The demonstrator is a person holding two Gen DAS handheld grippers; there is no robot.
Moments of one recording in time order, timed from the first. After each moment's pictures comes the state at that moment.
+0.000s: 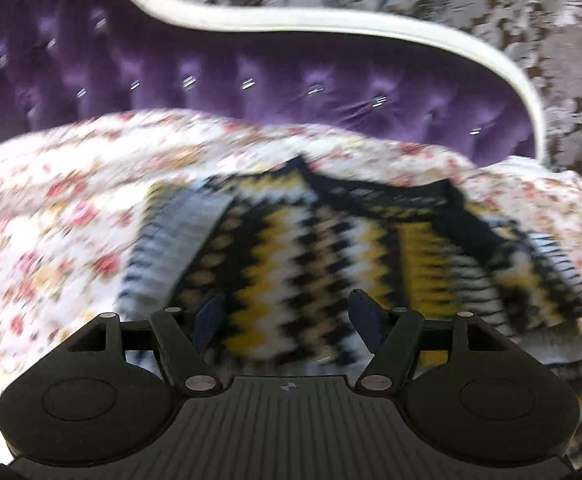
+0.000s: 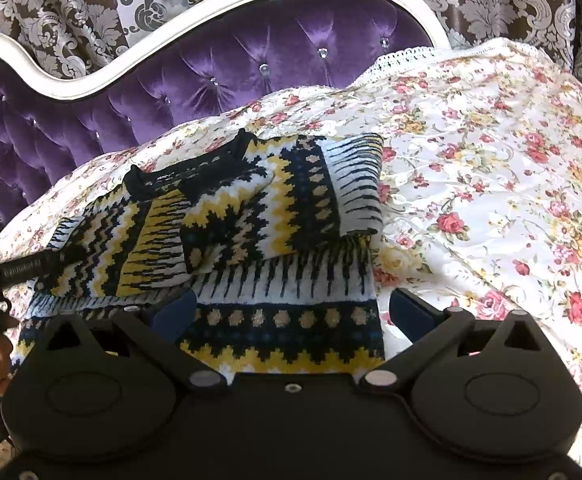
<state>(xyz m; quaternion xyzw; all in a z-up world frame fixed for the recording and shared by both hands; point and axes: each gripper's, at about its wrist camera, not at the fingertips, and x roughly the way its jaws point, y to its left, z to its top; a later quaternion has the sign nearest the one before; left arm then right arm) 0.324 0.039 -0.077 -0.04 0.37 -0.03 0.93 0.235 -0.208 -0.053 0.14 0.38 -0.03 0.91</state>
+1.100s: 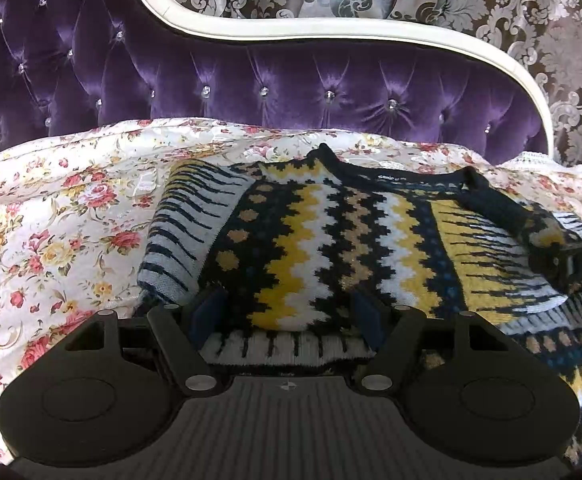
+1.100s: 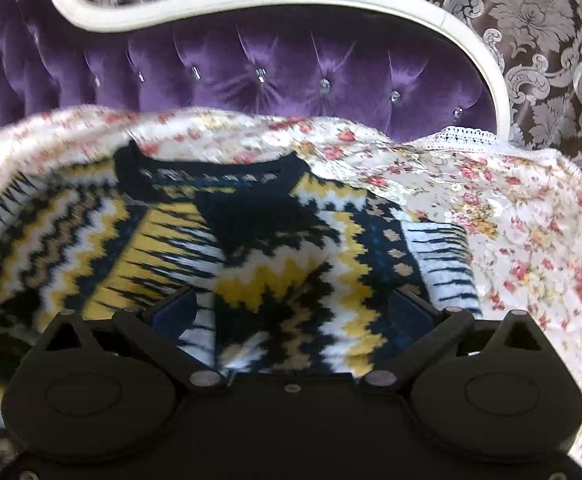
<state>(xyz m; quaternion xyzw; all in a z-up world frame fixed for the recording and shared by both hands) 0.299 0.045 -0.110 -0.03 0.32 -0.02 0.95 0.330 -0.139 -0.079 -0.06 0.38 -0.06 0.92</state>
